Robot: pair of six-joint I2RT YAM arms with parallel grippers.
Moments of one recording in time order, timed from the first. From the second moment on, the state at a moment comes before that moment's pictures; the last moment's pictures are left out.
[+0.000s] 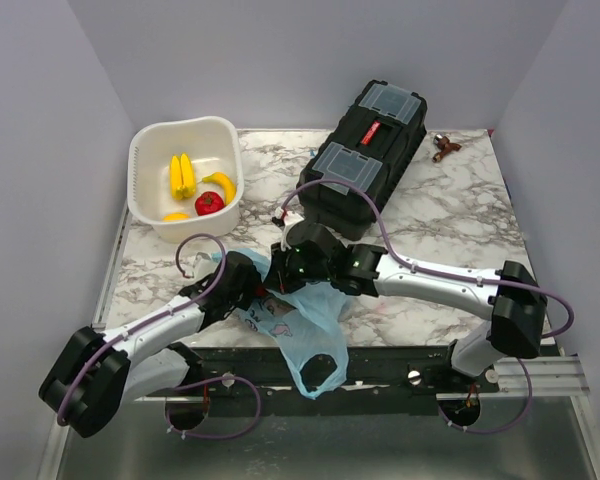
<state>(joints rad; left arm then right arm) -0.61 1.06 0.37 -0.21 -0.28 -1.65 1.12 1.58 1.21 -0.23 -0.05 0.64</state>
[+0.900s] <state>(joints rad) -0.59 0.61 0.31 -0.13 0.36 -1.11 1.12 1.40 1.05 -0.24 0.16 0.66</state>
